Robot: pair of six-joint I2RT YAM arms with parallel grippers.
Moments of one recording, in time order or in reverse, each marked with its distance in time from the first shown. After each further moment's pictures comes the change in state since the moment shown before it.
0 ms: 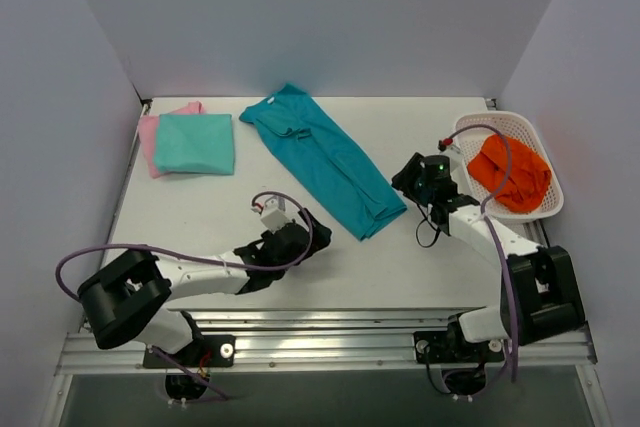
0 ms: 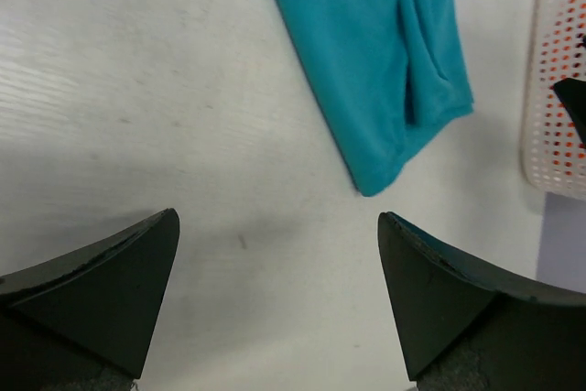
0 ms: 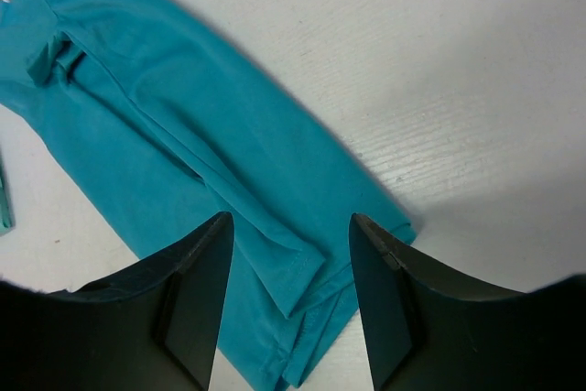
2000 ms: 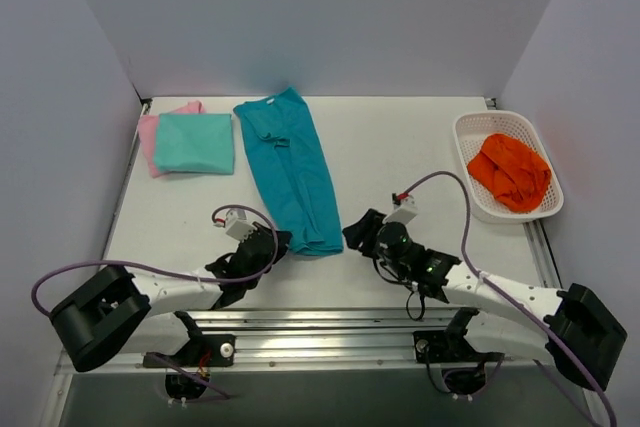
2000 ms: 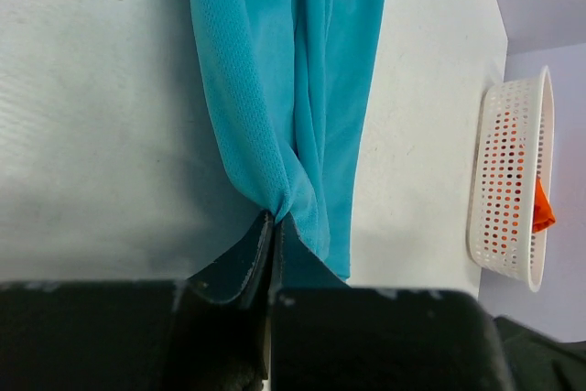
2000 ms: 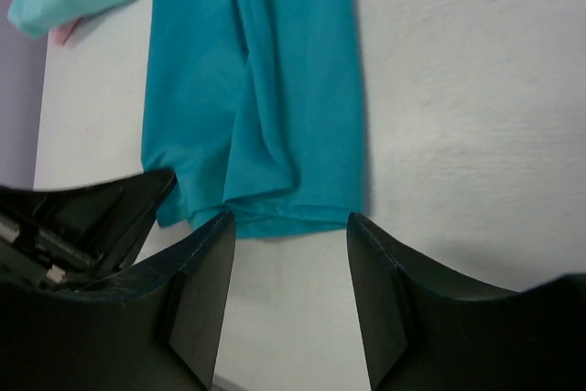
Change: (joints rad) left arm 0.099 -0.119 -0.263 0.280 -0.052 -0.108; right arm 0.552 -0.364 -0.317 0.066 0.216 0.208
